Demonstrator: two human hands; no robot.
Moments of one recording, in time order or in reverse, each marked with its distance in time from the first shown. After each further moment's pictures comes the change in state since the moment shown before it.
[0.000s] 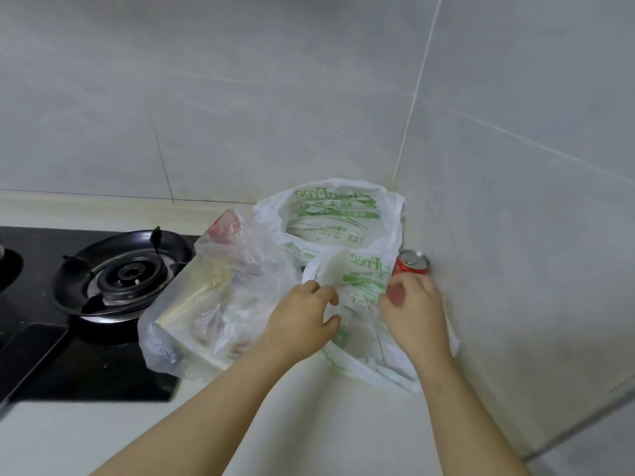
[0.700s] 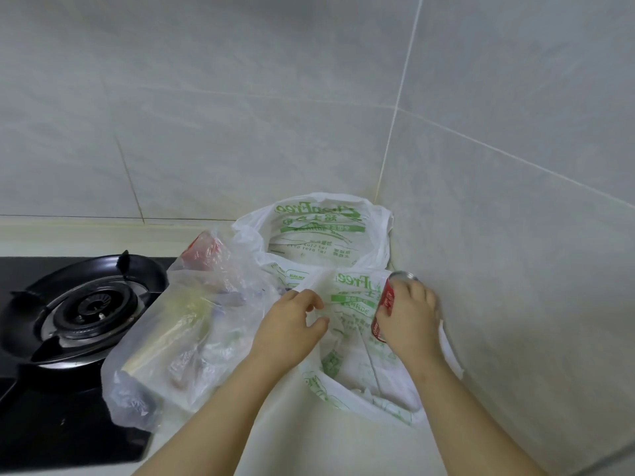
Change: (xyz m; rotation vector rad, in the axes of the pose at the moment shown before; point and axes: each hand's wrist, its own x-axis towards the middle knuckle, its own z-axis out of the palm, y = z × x) left_hand 0.037 -0.017 0.002 -0.266 0.075 -0.071; right_hand 0.043 0.022 0.023 -0.398 -0.044 -0.009
